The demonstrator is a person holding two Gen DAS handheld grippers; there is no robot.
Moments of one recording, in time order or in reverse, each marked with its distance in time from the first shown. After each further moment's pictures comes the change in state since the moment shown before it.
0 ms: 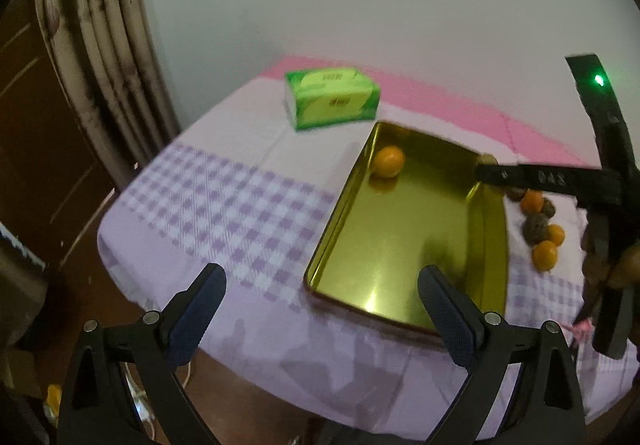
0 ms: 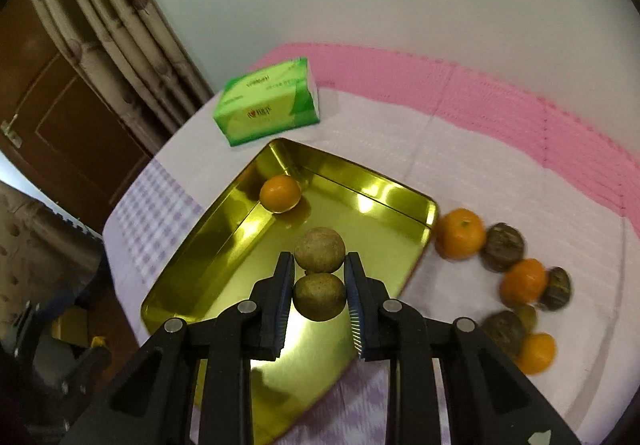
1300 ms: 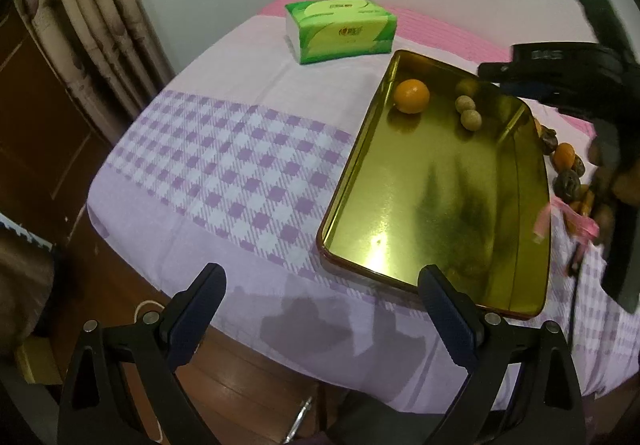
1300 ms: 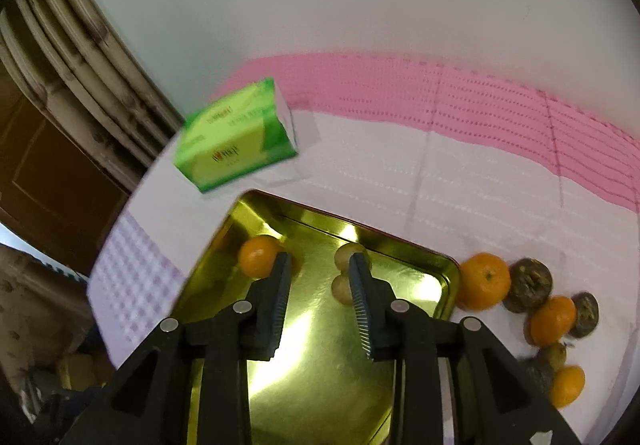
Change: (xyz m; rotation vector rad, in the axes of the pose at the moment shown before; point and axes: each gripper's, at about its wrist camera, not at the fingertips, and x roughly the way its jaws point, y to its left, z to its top) left arm 0.041 0.001 -0.003 0.036 0.182 0.040; right arm 0.023 -0.006 0.031 0.135 -0.073 -0.036
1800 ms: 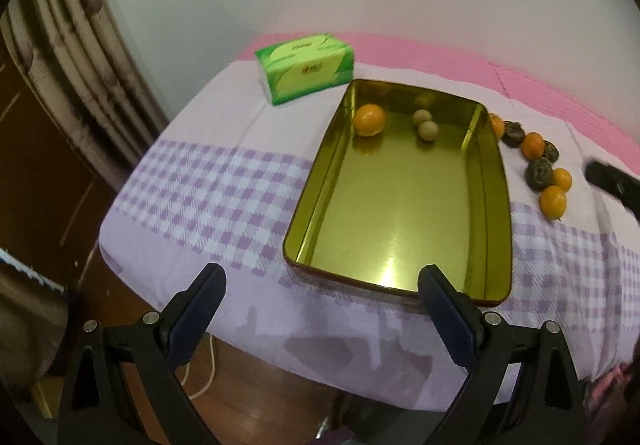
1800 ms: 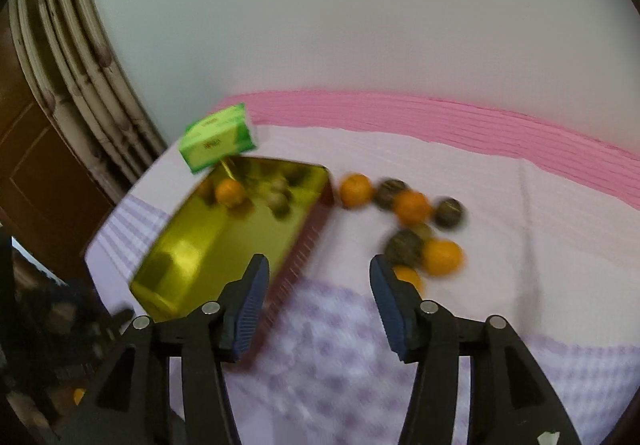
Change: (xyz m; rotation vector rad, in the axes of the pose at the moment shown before) left arm -0.034 -0.033 -0.011 0.120 -0.125 0.016; right arm -0.139 -0.046 -0.118 -0.003 -0.160 -0.145
